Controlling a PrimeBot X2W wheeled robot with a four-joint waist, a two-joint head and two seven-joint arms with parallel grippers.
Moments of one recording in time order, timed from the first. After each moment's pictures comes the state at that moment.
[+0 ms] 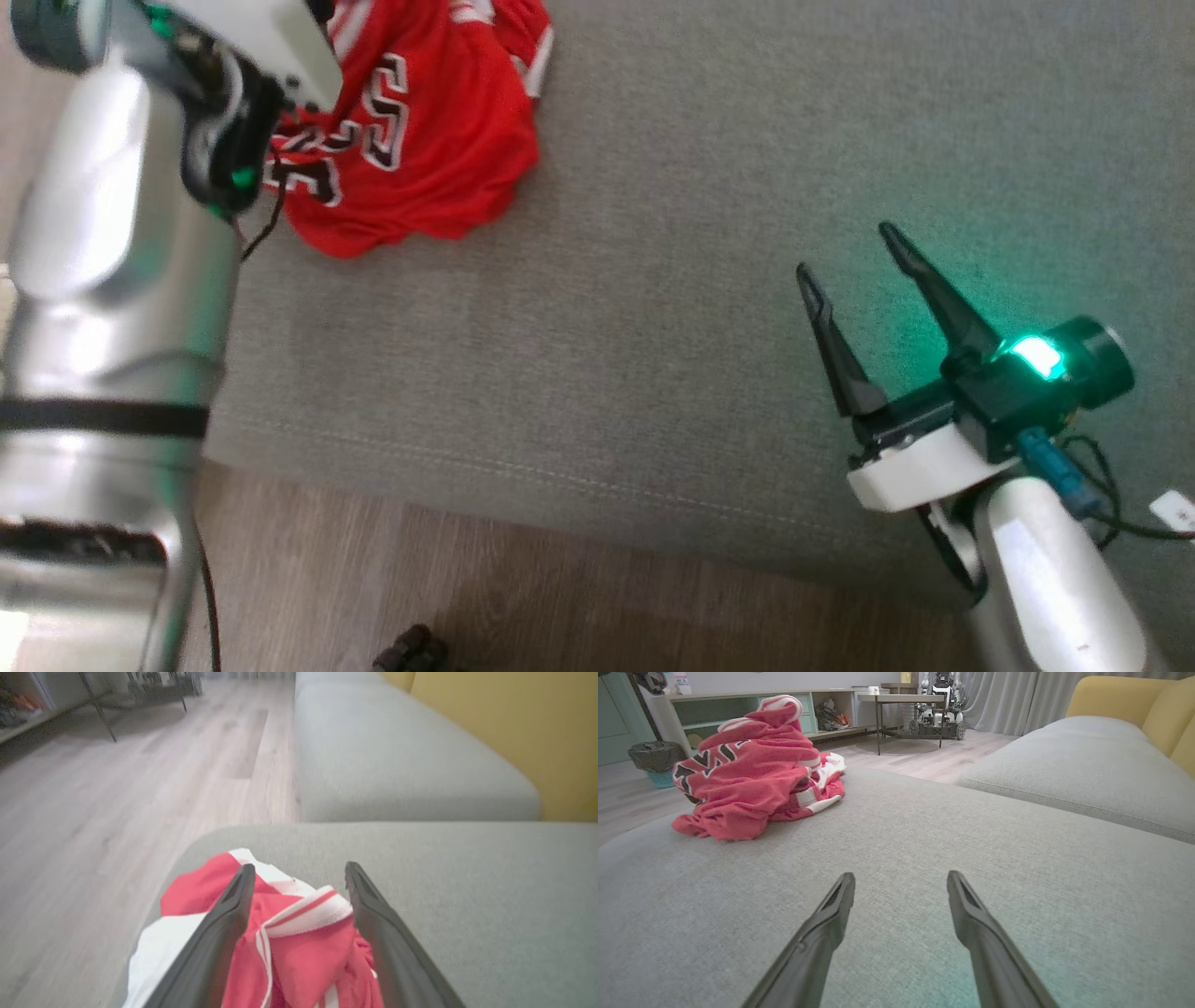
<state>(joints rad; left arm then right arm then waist) -1.00 0.17 -0.28 0.65 -0.39 -0.12 0.07 -0.21 -0.09 0.14 0.05 -0.10 0.13 -0.25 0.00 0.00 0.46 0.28</state>
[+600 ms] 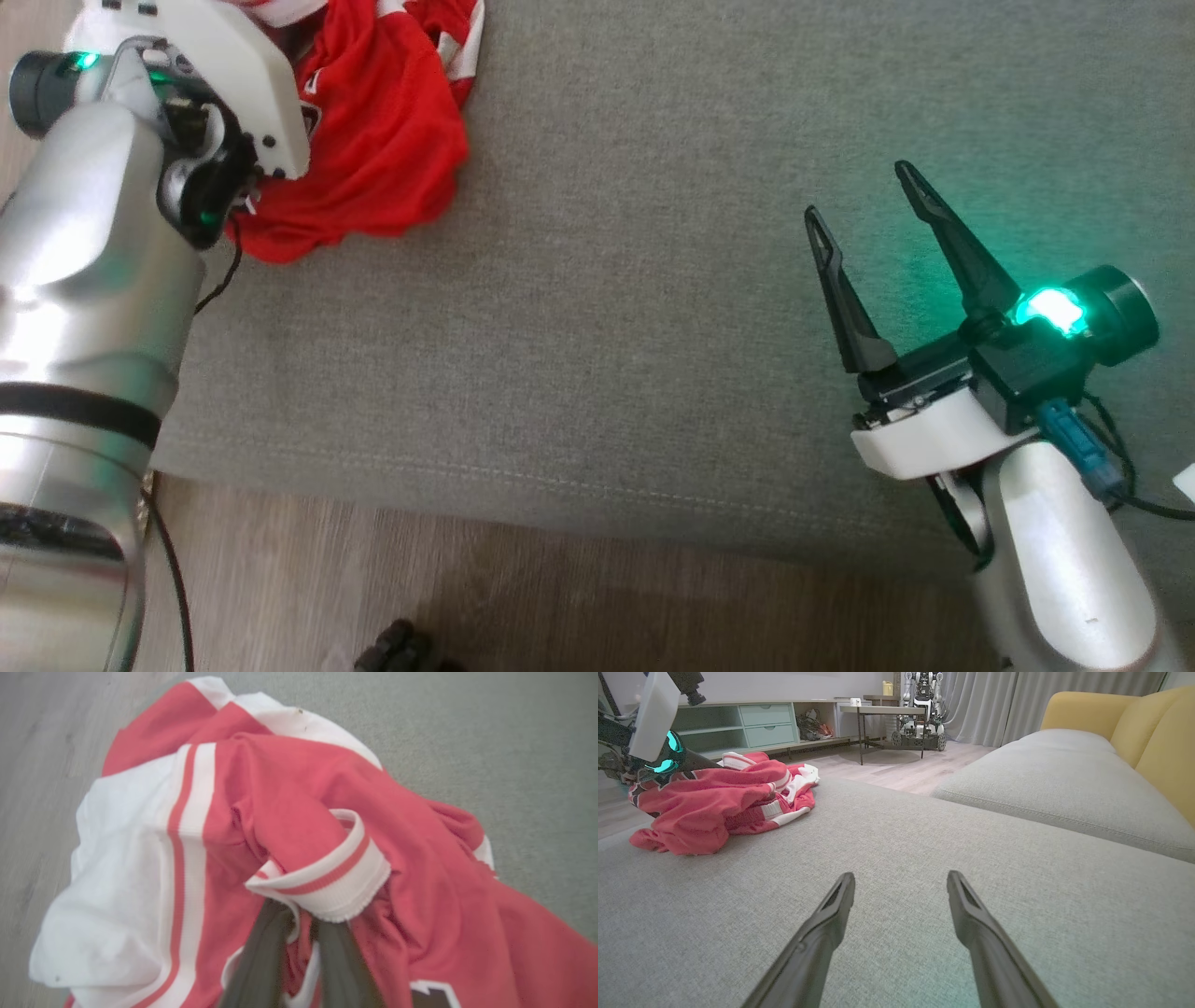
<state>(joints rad) -1.08 0.27 -0.52 0.90 -0.54 -0.13 0.24 -0.27 -0.10 0.14 0.00 -0.10 0.13 -0.26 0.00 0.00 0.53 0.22</state>
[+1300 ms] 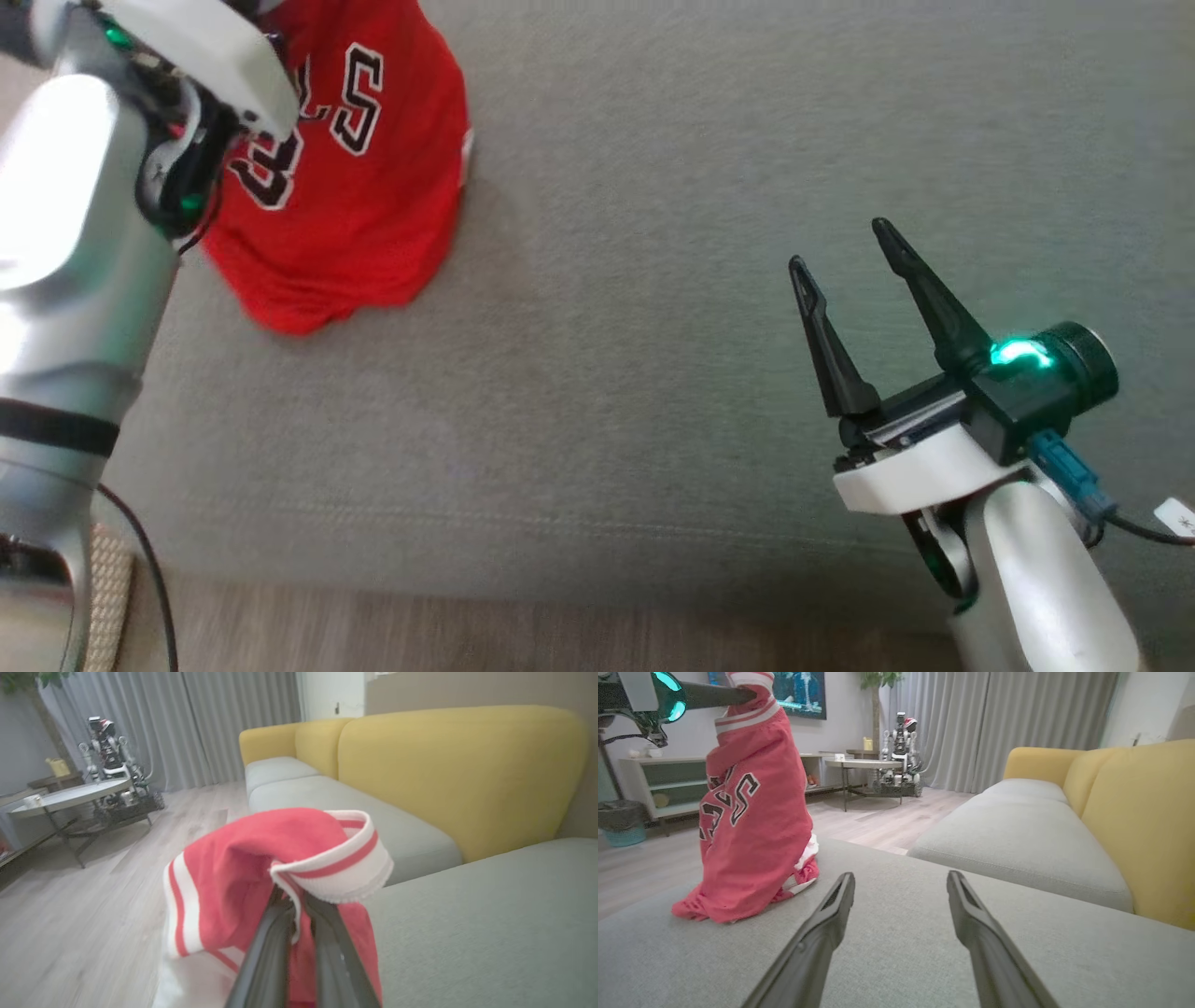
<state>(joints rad) -1.06 0.37 -0.63 0.68 -0.59 -0.13 -0.14 -0.21 -0.06 0.15 0.03 -0.01 0.13 -0.26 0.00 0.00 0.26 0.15</state>
